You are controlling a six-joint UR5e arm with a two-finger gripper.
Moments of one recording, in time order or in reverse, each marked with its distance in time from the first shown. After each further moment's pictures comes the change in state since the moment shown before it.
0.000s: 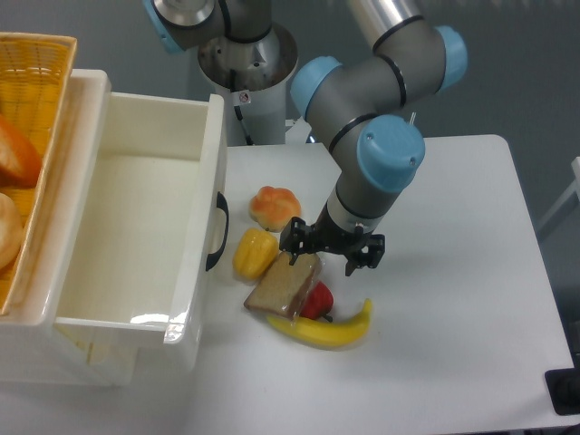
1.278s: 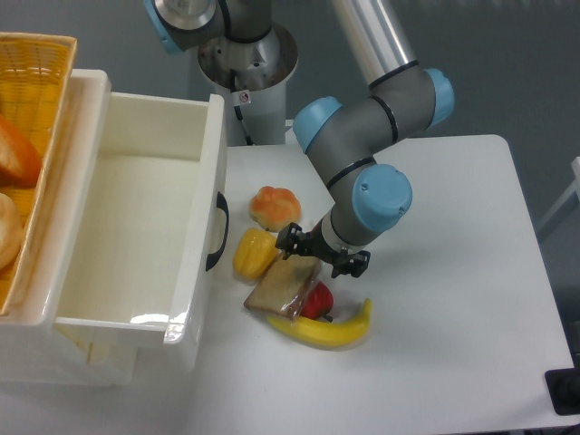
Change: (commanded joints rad) arm 0.008 -0.089 -0.046 0.000 0.031 0.097
